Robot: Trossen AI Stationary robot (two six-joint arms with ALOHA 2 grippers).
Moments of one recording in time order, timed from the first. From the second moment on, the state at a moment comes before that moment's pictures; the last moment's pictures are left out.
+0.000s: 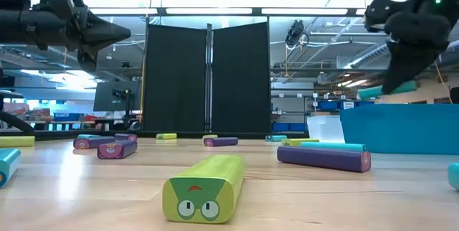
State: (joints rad) left arm -0.03 0.17 0.01 0.29 -0.37 -0.32; right arm 0.37 1.14 0.72 -0.94 0.48 1.04
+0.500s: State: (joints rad) left arm -0.03 0.25 0.01 0.29 -0.44 -0.32; right arm 0.34 1.16 0.72 -0.57 0.51 0.87
